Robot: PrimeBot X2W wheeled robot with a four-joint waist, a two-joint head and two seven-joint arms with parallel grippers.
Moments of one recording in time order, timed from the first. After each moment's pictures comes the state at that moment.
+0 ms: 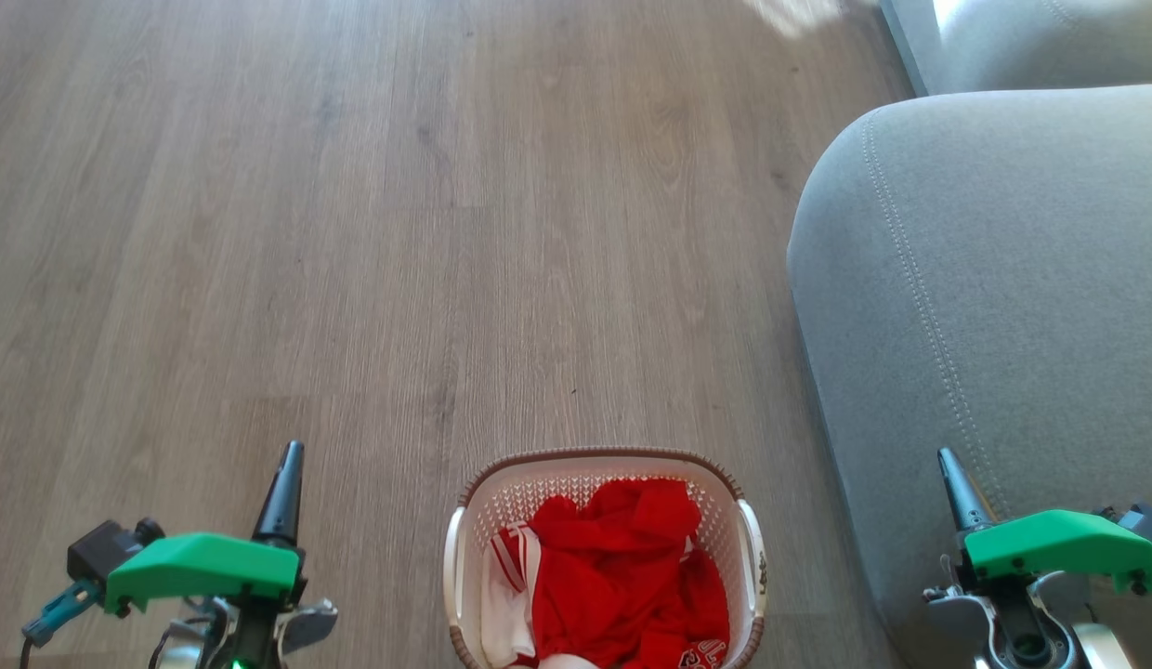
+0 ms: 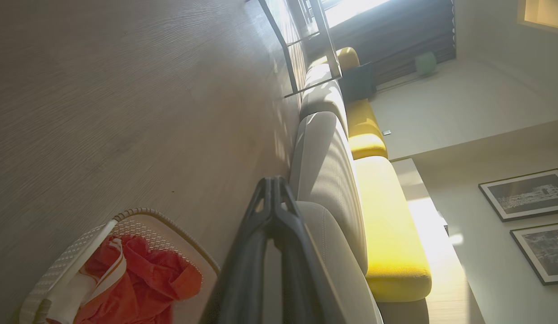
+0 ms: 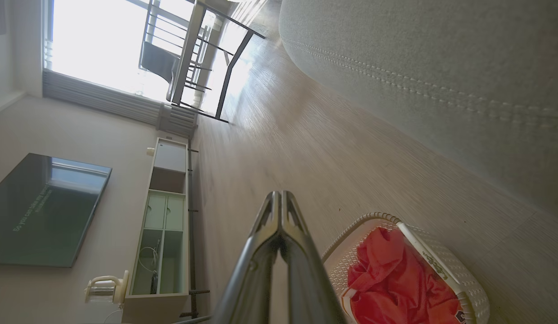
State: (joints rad) left arm -0.01 0.06 -0.06 0.24 -1.24 -0.09 -0.03; right arm -0.02 -0.06 -0.03 0.25 1.24 0.12 -0.02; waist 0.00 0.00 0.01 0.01
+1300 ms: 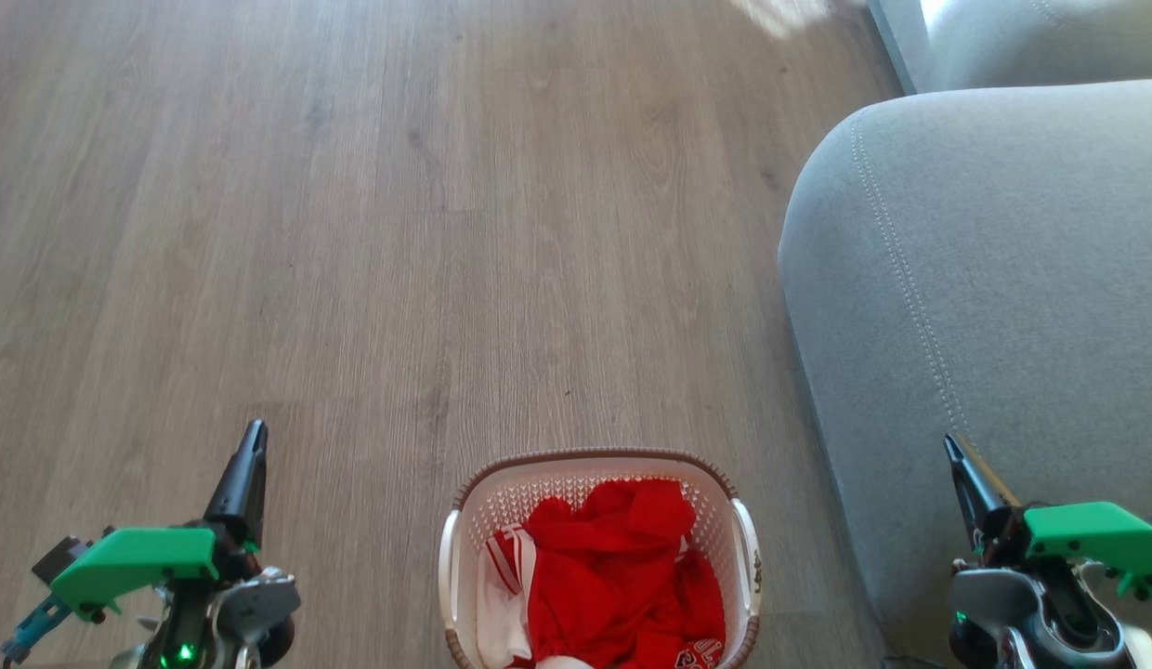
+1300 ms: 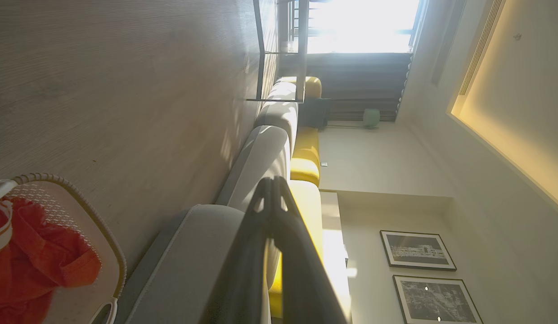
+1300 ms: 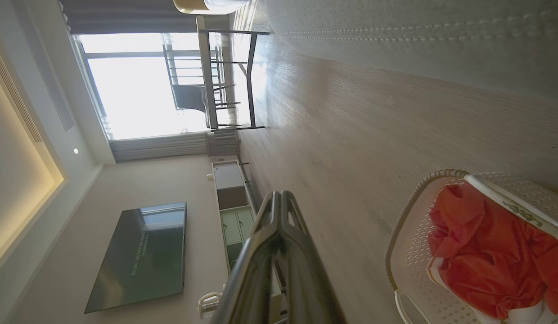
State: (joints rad) left arm -0.05 0.06 0.04 0.27 -1.64 -0.12 0.08; right arm -0.05 -0.06 -0.10 0.28 1.63 0.12 0.09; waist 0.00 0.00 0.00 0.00
